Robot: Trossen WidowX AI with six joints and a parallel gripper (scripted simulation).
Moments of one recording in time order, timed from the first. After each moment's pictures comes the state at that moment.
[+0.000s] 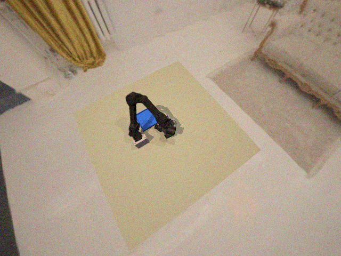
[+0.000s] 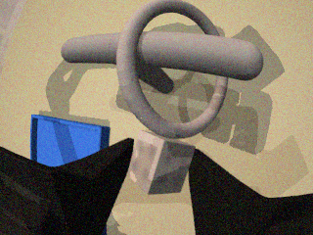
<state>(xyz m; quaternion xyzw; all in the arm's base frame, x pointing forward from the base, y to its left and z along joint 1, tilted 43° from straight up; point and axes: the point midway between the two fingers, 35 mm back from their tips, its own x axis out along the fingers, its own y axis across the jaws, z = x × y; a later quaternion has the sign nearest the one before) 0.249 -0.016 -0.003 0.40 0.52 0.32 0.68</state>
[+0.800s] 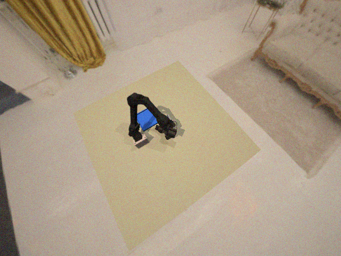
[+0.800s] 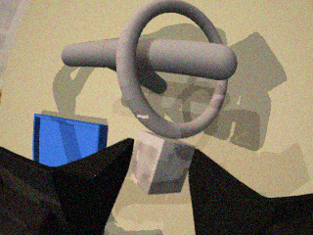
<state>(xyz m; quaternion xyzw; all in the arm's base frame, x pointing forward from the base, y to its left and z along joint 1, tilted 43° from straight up) 0.250 -0.031 -0.006 0.40 0.52 0.33 0.68</state>
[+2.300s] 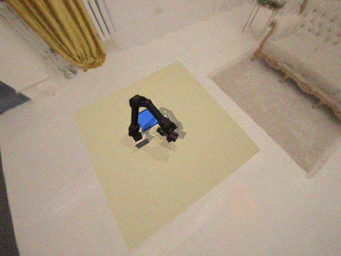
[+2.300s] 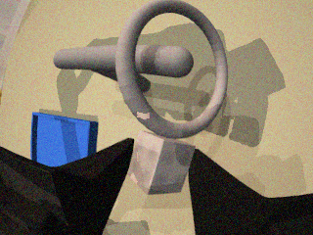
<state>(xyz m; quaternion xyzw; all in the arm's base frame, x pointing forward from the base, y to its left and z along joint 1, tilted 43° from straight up) 0.250 -0.056 -0.018 0.40 0.52 0.32 0.68</state>
